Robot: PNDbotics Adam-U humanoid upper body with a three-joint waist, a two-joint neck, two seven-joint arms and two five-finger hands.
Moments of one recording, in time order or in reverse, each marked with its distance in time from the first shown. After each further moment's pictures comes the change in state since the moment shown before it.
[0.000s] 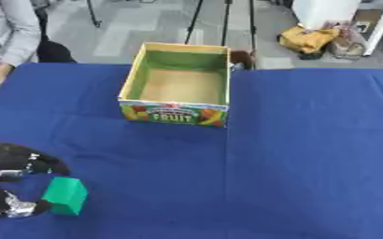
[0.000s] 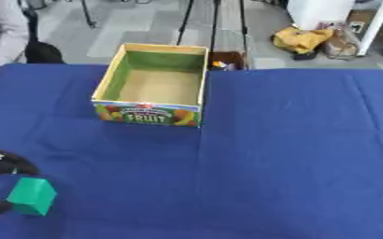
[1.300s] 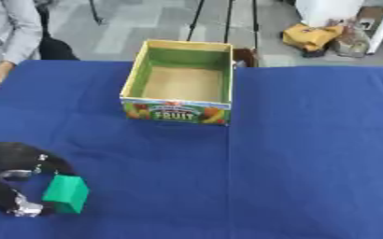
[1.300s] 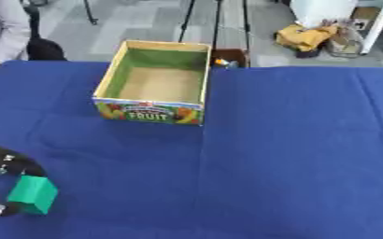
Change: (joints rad) left arm -0.038 -0.006 -0.050 0.042 -0.101 -0.020 0.022; right arm 0.001 0.007 -0.006 0.000 0.001 0.010 -0.016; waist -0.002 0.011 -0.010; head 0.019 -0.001
